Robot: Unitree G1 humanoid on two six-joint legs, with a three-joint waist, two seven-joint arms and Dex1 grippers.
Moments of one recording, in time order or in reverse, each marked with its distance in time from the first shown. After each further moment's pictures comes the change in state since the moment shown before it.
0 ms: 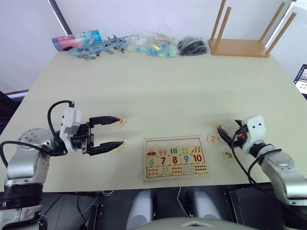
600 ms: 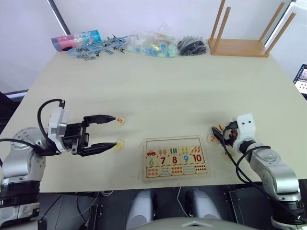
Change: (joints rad) left arm -0.023 0.006 0.031 0.059 -0.065 -0.041 -0.076; right arm -0.052 0.079 0.026 -0.068 -0.023 0.208 -0.130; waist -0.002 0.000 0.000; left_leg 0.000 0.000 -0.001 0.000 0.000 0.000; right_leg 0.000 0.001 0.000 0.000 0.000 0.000
